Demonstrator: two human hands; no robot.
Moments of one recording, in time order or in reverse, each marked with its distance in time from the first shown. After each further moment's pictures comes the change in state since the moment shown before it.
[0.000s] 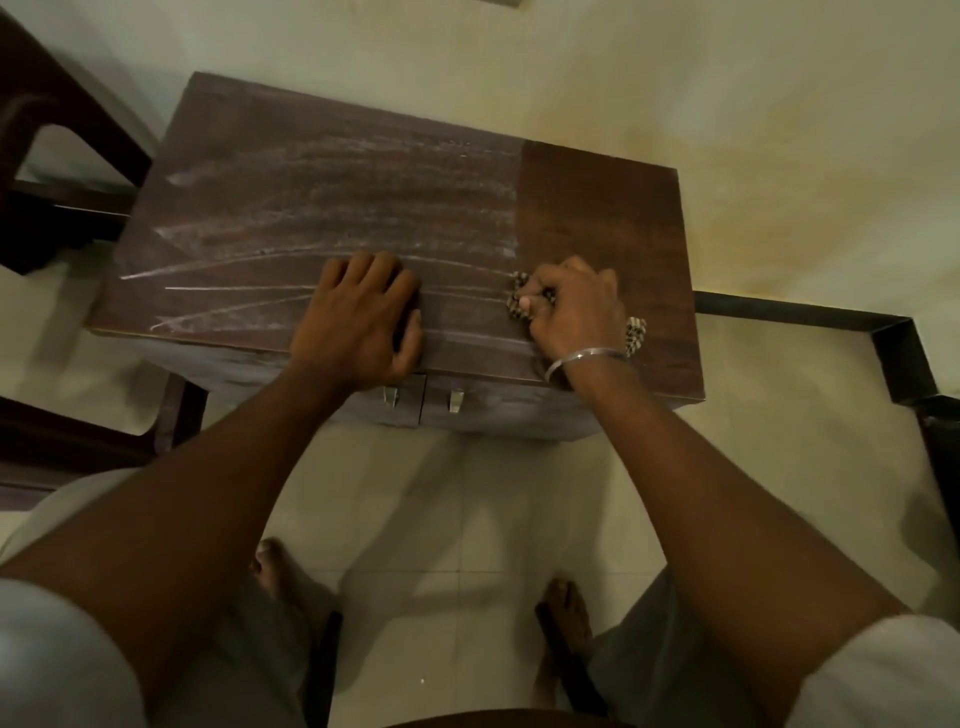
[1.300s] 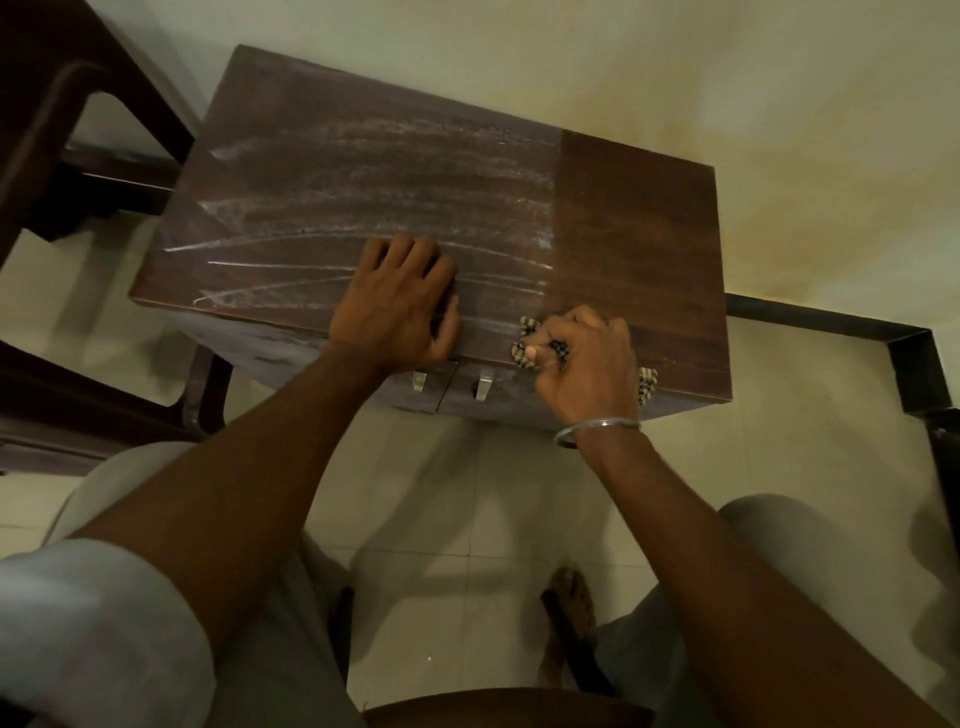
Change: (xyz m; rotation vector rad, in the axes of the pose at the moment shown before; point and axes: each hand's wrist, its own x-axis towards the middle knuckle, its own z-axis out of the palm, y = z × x) left_hand -0.001 -0.004 0.005 0.003 0.028 0.001; right_hand -0.064 -0.017 0.012 0.027 0.017 -0.063
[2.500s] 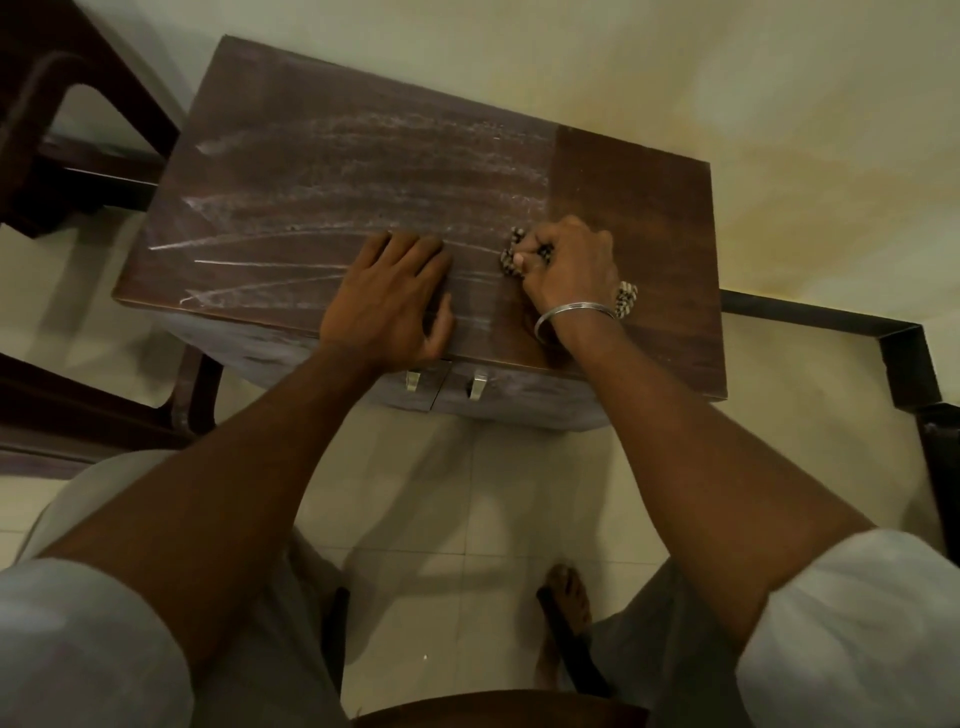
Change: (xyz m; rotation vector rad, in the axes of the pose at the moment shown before) left_hand 0.001 0.002 -0.007 -0.038 -0.101 -0.012; right_hand 0.093 -0.018 0.004 0.051 -0.006 0.118
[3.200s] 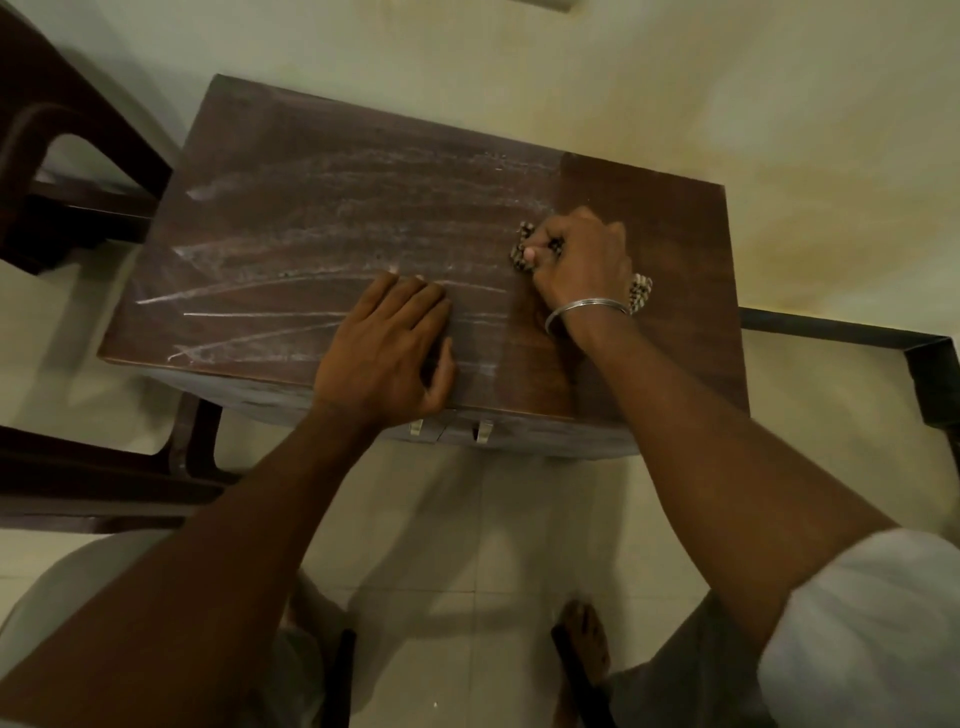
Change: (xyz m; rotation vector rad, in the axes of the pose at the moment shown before) left_hand 0.000 -0.003 0.008 0.013 0.077 0.025; right_hand 0.052 0.001 0.005 -0.033 0.028 -0.016
